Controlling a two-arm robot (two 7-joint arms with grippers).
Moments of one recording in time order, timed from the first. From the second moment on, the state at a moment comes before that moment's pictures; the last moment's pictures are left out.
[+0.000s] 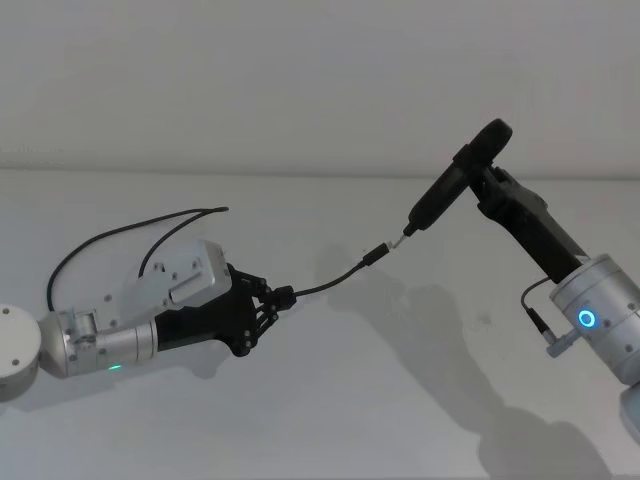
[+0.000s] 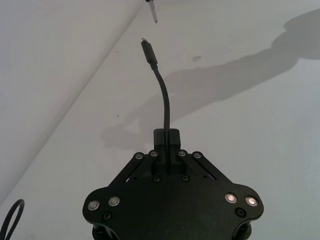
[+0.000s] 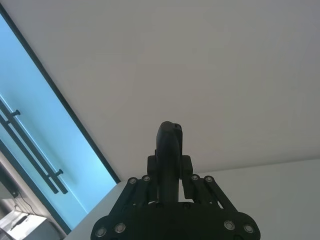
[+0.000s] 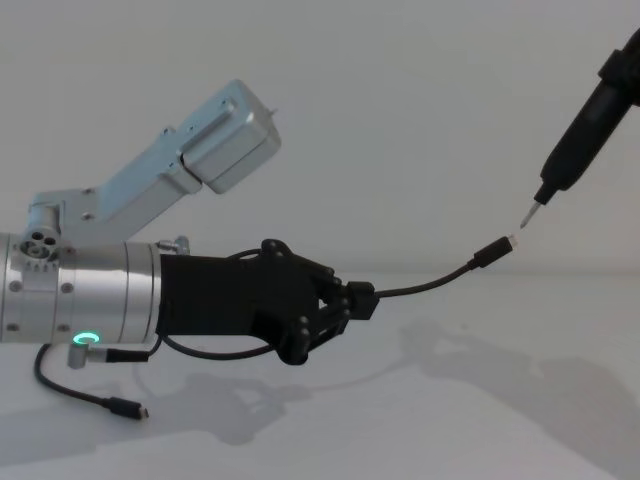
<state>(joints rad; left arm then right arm) -0.59 0.45 0.68 -1.28 -0.21 -0.25 -0.74 0.12 0.30 -0.08 -1.73 0.88 0.18 0.31</state>
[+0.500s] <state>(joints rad) -0.59 0.45 0.68 -1.28 -0.21 -0.25 -0.74 0.16 0.30 -0.10 -1.67 0.89 0.17 0.32</state>
